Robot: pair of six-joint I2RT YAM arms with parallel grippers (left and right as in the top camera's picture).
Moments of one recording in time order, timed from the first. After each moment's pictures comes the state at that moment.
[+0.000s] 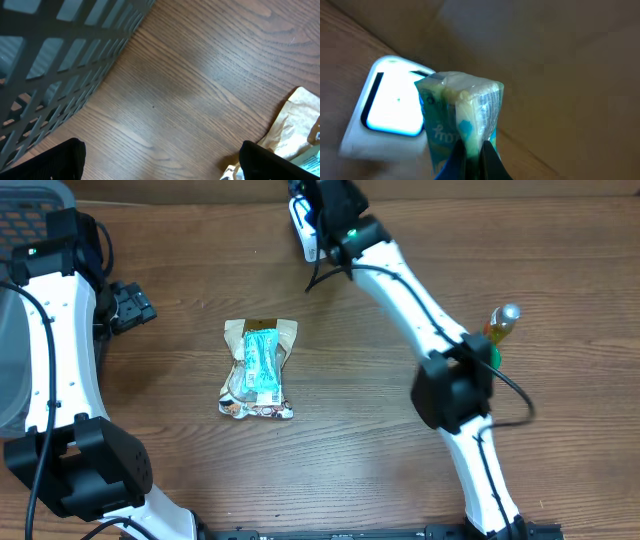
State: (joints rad) left arm 0.26 1.84 1.81 -1.38 -0.20 -0.35; right arm 0.50 2.41 2.40 -0.64 0.47 -0.42
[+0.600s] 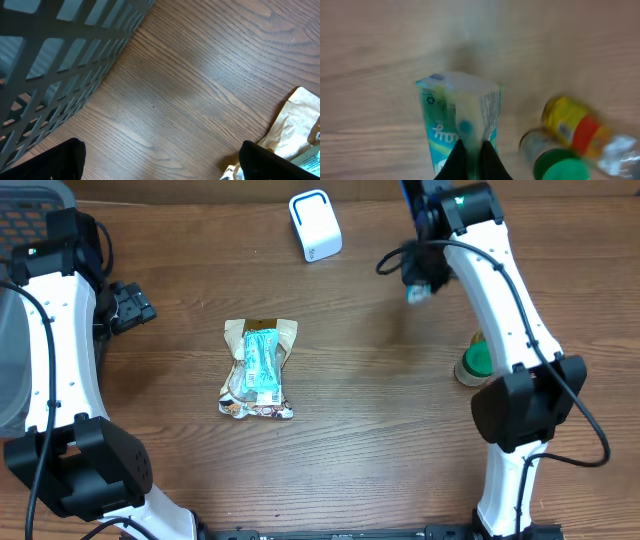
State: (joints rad) left arm 0.26 1.84 1.81 -1.38 -0.20 -0.35; right arm 0.25 2.16 2.19 -1.46 0.16 0.30
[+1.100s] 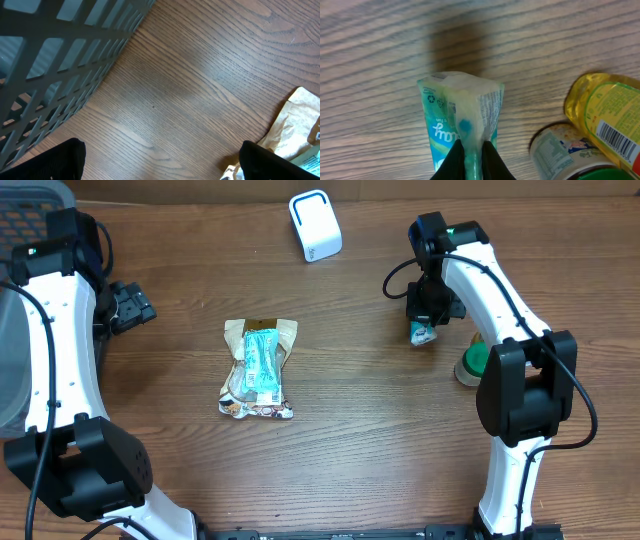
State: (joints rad) left arm 0.26 1.84 1.81 -1.38 -0.20 -0.35; right arm 0.21 2.18 1.88 -1.29 0.13 0.35
